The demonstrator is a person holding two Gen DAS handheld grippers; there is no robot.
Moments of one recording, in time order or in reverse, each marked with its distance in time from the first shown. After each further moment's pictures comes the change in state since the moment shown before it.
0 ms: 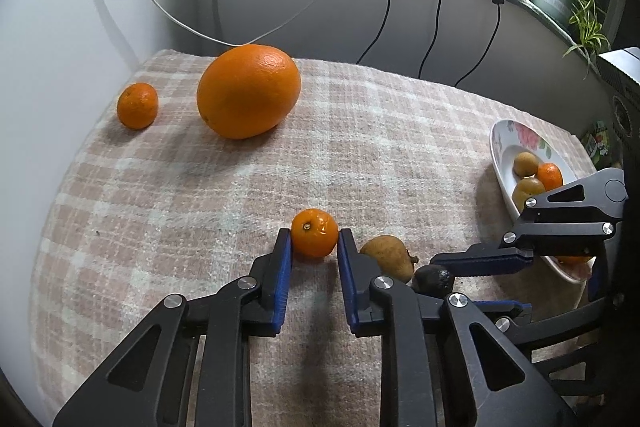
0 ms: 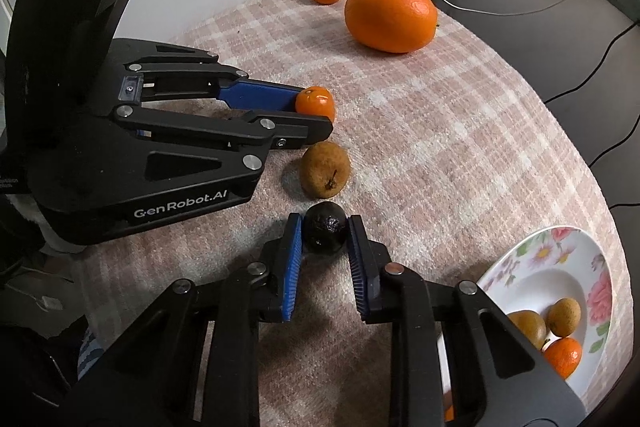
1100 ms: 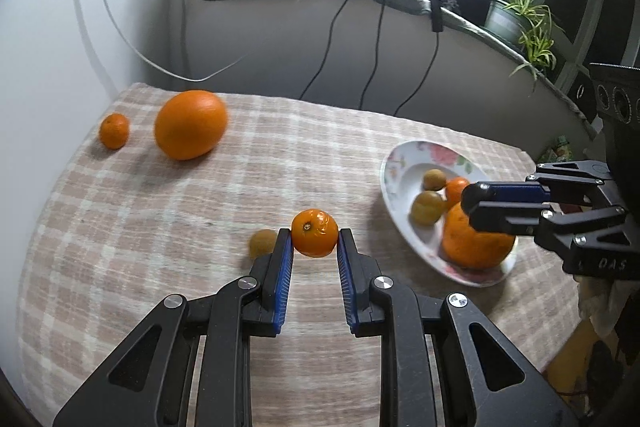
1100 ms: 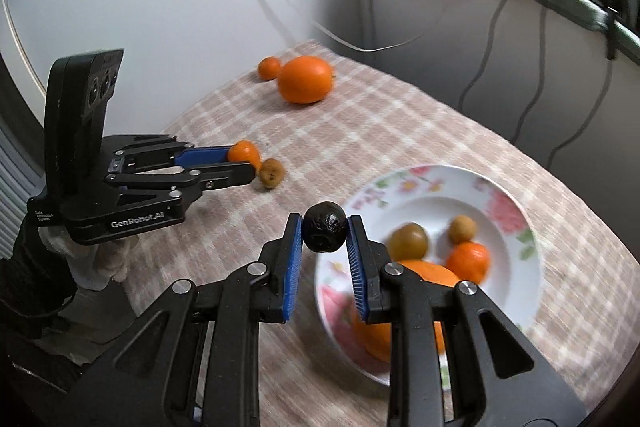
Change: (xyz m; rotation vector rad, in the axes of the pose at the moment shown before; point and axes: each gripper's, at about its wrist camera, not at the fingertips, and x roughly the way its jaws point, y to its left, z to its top) left arm -0.053 -0.058 -0.005 -0.005 -0.093 -0.102; right arm -0.120 -0.050 -0.068 0.213 -0.235 -0.016
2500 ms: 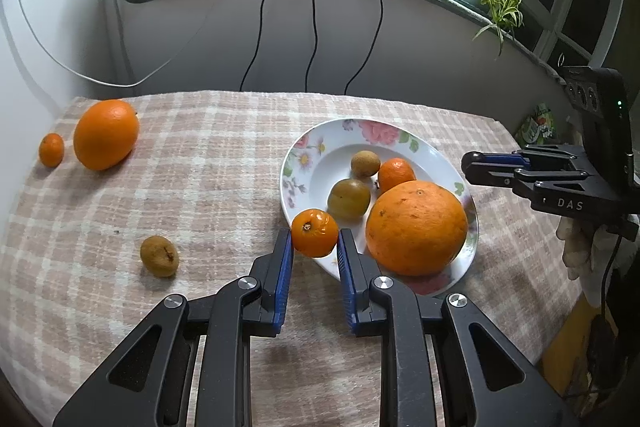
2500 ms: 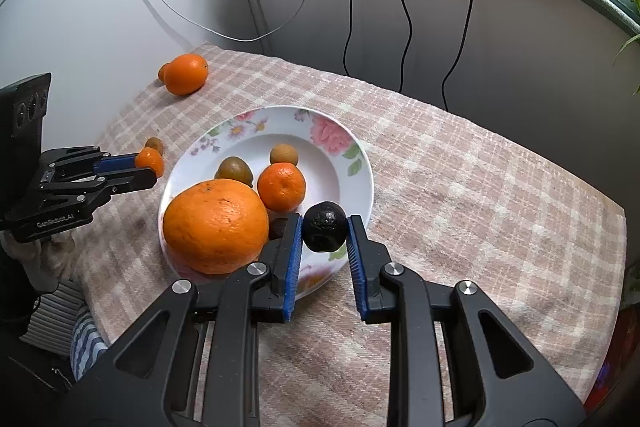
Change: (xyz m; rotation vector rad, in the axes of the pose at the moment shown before) left arm 0.026 -0.066 0.002 0.096 0.064 -0.050; right arm -0.040 -0.109 -0.063 0.174 0.000 -0.159
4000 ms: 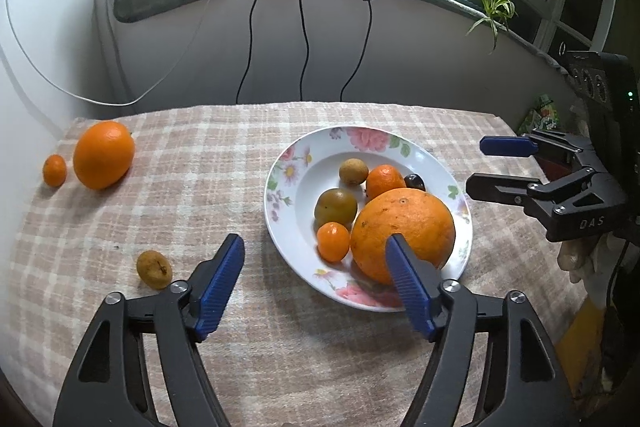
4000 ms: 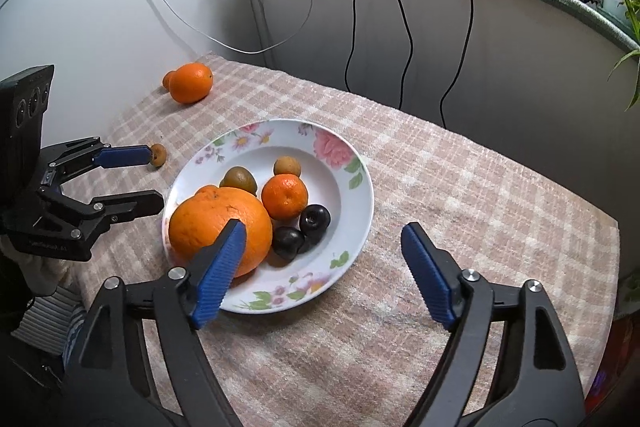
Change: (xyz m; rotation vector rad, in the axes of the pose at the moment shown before) left arm 0.000 -0.016 0.005 0.046 -0.013 0.047; right arm -0.011 0.009 0.000 -0.031 -0.062 -0.023
